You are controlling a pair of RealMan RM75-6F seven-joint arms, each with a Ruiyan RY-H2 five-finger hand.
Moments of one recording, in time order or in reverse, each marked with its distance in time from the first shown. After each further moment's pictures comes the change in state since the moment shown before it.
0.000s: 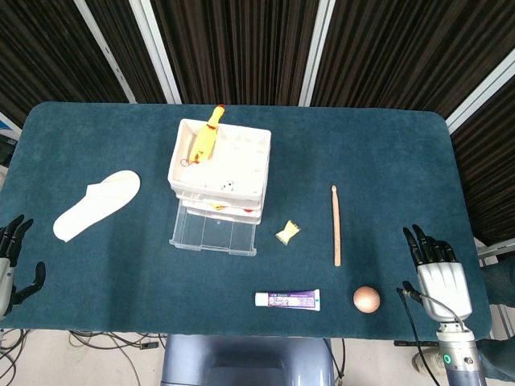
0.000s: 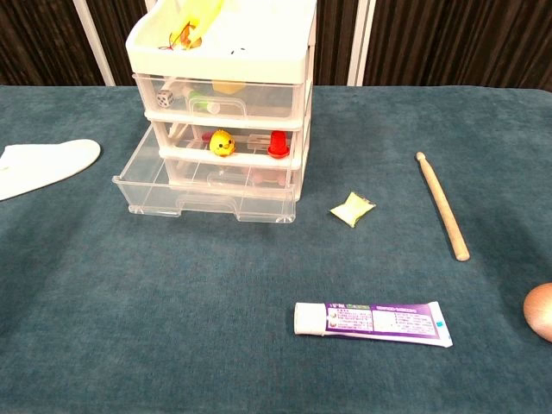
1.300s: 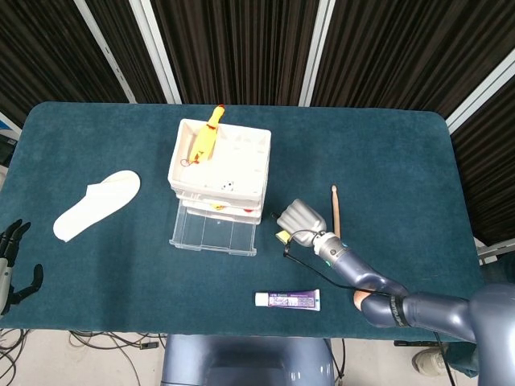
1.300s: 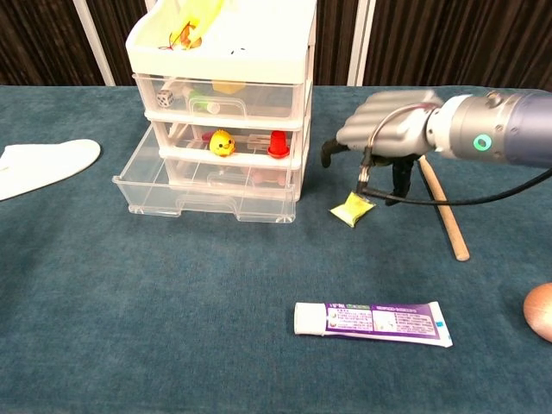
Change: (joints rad) left arm -0.008 0.022 -0.003 -0.015 -0.088 -0.074 -0.045; right arm 0.774 -0.149 0.189 0.200 0.377 -0.948 -0.244
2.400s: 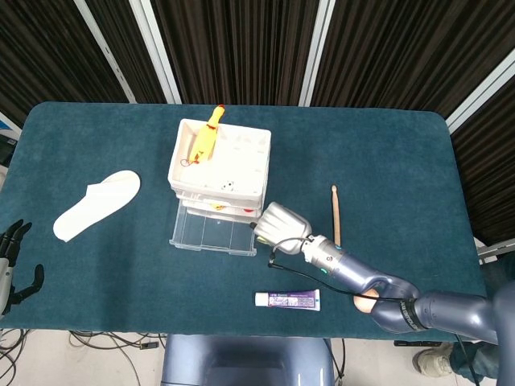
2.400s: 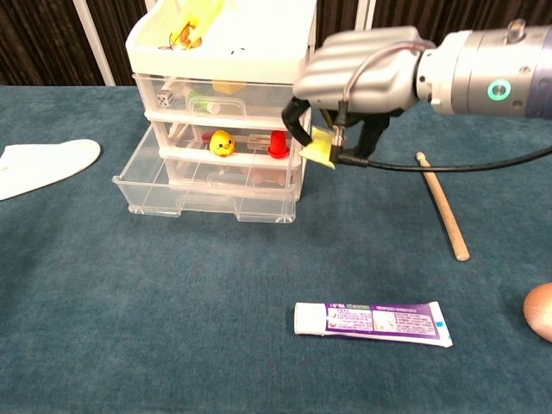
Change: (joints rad) left arm -0.001 0.001 0.002 -0.003 -0.002 -0.005 0.004; right arm 0.046 0.092 -0.004 -0.098 -0.318 0.066 0.202
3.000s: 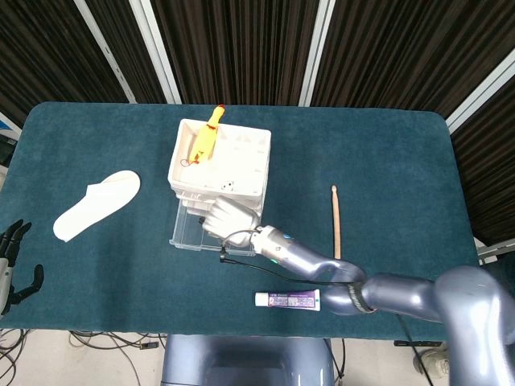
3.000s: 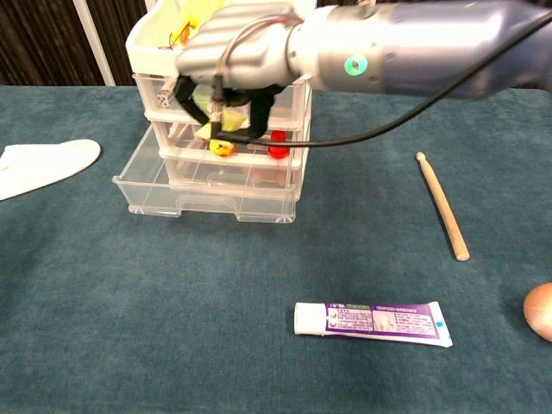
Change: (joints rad) left arm -0.001 0.003 0.000 0.002 -0.001 -0.004 -0.006; right arm 0.166 -0.135 0.124 0.088 0.041 -0.065 -0.012
